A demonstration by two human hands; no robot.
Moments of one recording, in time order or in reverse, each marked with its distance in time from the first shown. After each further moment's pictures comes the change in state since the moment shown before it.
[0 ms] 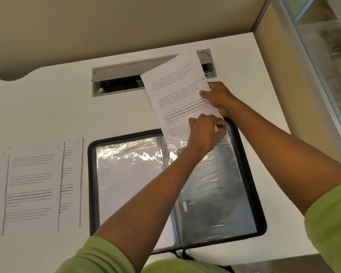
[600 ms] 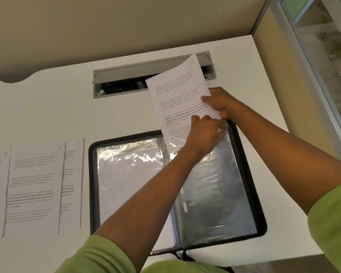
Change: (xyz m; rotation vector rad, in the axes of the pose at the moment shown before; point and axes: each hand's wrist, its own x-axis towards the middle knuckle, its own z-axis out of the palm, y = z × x) left_hand 0.000 0.000 -0.010 0.226 -0.098 0.184; right_hand -0.005 0.004 -0.003 0.025 -0.070 0.116
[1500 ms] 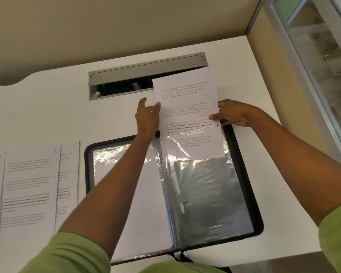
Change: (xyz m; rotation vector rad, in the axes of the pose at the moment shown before) left_hand 0.003 -0.113 -0.074 -0.631 0.426 -0.780; right_hand -0.014 0.045 -0.051 -0.052 -0.323 0.041
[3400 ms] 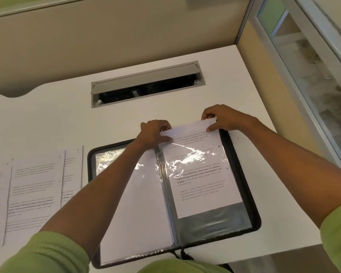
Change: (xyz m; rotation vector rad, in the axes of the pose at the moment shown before) left_hand -0.020 -0.008 -0.025 0.803 -0.510 0.488; right_hand -0.017 0.008 0.007 -0.702 0.123 -0.326
